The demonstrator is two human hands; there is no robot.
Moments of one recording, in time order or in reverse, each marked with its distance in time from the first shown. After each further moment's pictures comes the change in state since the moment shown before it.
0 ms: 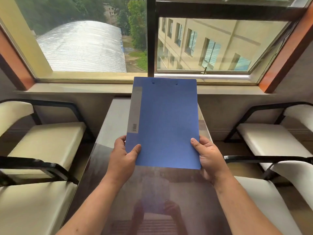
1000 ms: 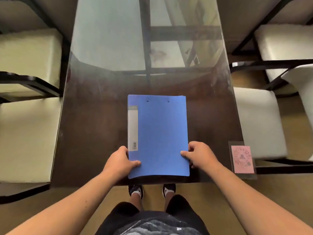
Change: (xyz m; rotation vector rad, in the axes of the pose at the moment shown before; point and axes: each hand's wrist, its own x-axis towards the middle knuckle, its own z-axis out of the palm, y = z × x) left_hand -0.205 -0.245 -0.008 0.839 -0.481 -0.688; right_hand -0.183 0.236 -0.141 -1.232 0.107 0.710
